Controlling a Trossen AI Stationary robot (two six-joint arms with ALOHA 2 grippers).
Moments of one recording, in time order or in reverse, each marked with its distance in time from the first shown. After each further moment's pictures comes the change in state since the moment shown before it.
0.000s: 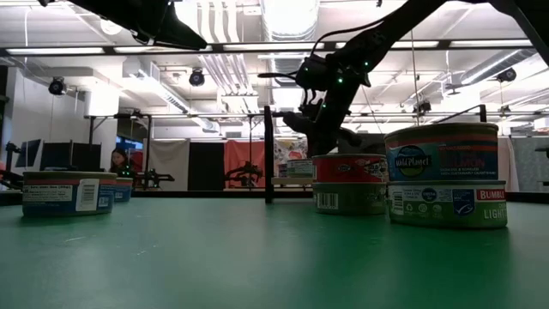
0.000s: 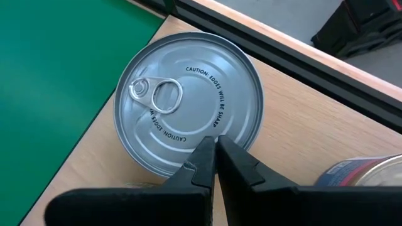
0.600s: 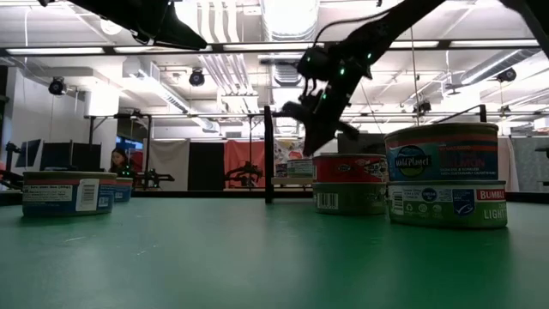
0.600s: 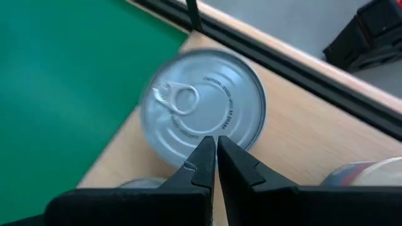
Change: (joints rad) left arm 0.000 0.000 0.000 0.000 0.000 -0.004; right arm 0.011 -0.047 -0.002 0.010 -0.022 -0.018
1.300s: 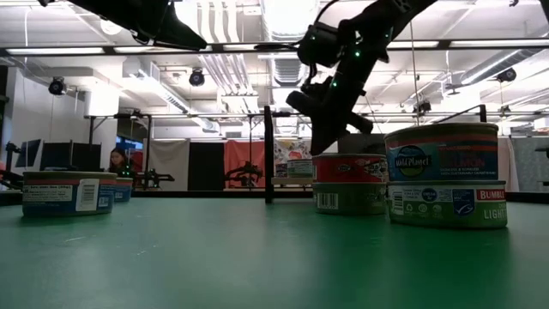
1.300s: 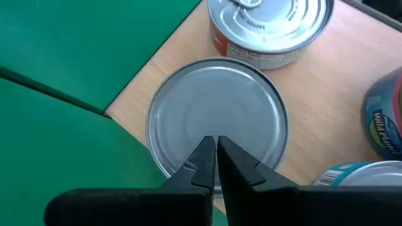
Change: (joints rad) left arm 0.000 0.000 0.000 -0.003 0.001 -0.003; right arm 0.210 -0.116 -0.156 -0.031 0.125 0.110
